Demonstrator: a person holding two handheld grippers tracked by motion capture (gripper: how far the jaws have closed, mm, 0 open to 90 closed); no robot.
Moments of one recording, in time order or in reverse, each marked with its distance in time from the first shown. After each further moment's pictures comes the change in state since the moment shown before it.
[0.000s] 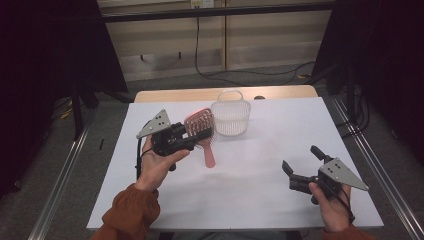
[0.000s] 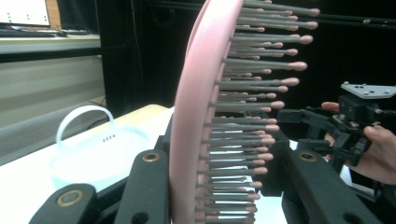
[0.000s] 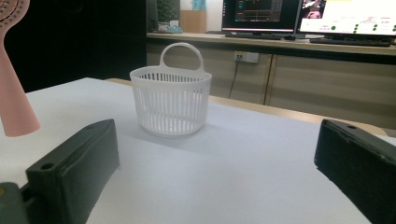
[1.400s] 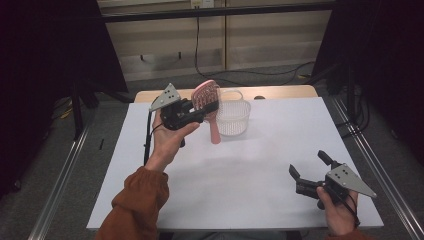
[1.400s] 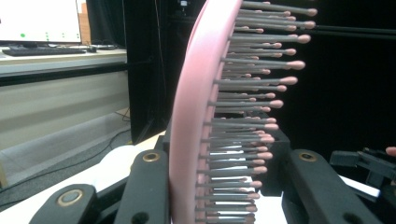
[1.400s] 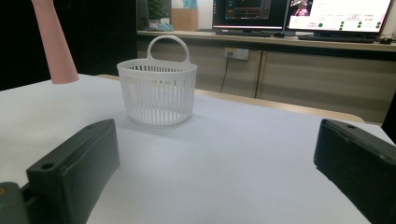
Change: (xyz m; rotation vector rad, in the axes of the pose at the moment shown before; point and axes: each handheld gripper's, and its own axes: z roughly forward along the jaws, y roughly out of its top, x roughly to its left) left arm 0.029 0.035 0.041 -0.045 0.087 0.007; right arm -0.009 -0.011 -0.013 0.003 -0.036 -0.004
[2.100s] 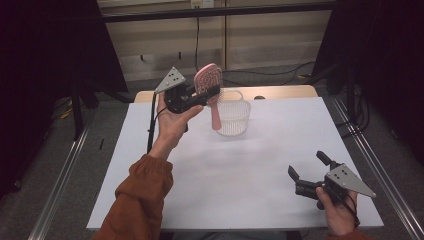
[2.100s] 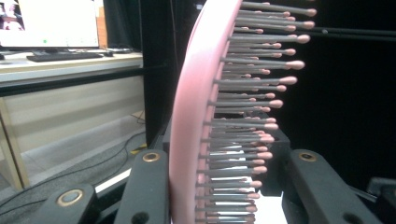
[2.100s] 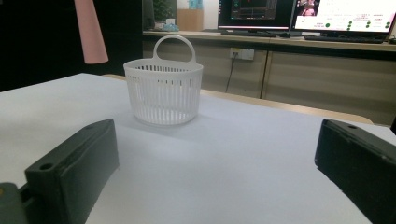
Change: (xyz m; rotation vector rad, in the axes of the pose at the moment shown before) left arm 0.021 0.022 0.024 -0.006 0.064 -0.003; right arm 0.001 -0.001 0.000 0.000 0.023 0.001
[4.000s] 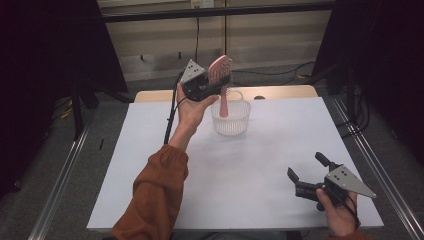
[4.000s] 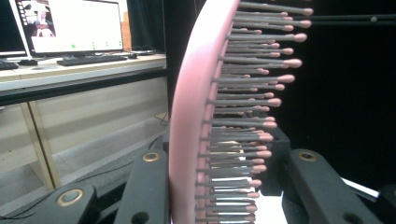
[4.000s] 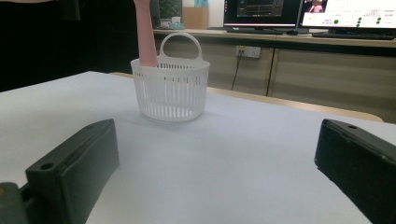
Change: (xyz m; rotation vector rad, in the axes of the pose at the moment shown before) left arm 0.019 -0.019 0.062 0.011 0.095 0.054; right arm 0.001 -0.001 -0.002 0.008 0.026 0.005
